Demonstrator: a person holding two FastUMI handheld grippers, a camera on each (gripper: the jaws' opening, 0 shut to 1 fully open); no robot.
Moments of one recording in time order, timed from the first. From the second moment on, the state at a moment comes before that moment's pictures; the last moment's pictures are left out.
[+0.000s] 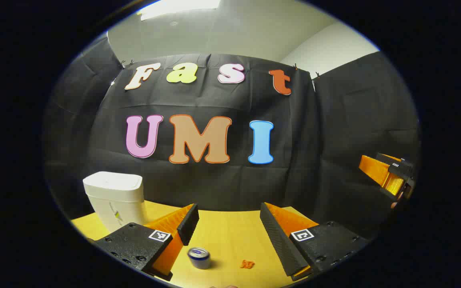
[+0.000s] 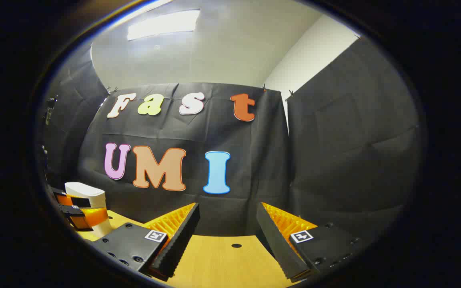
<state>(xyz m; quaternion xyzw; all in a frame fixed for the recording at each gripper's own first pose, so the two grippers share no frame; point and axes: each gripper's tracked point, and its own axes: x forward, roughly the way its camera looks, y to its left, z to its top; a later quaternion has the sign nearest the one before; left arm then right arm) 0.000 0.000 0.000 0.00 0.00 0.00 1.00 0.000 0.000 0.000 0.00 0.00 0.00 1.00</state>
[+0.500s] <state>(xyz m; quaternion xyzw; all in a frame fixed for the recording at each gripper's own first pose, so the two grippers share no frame) -0.056 0.119 0.056 0.00 -0.03 0.00 1.00 -0.060 0.157 0.040 0.02 0.03 0.04 1.00</state>
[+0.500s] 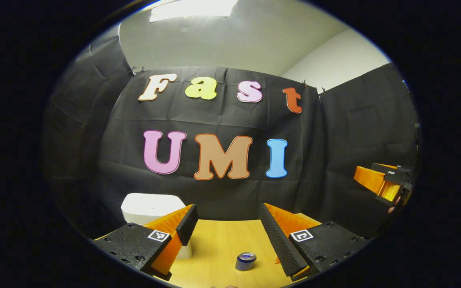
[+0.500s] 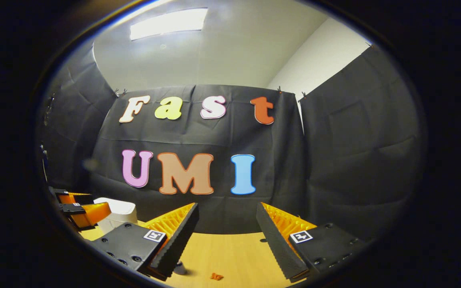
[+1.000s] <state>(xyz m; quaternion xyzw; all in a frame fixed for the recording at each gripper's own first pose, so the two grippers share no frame) -0.073 0.104 0.059 0.00 -0.03 0.01 1.00 -0.074 0.173 0.019 0.04 0.07 0.08 0.99</state>
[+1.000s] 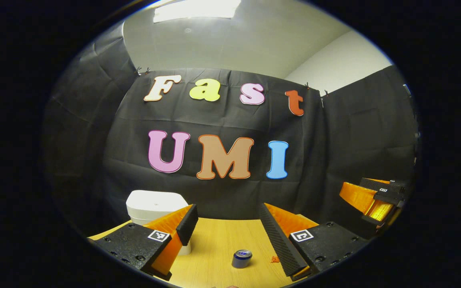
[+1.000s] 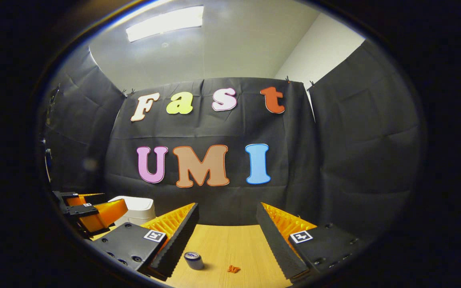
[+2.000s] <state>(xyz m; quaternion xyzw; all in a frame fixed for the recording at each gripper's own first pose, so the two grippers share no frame) -0.042 0.053 0.068 0.00 -0.04 -0.01 1.00 -0.066 0.133 0.039 0.03 0.04 0.07 1.00</state>
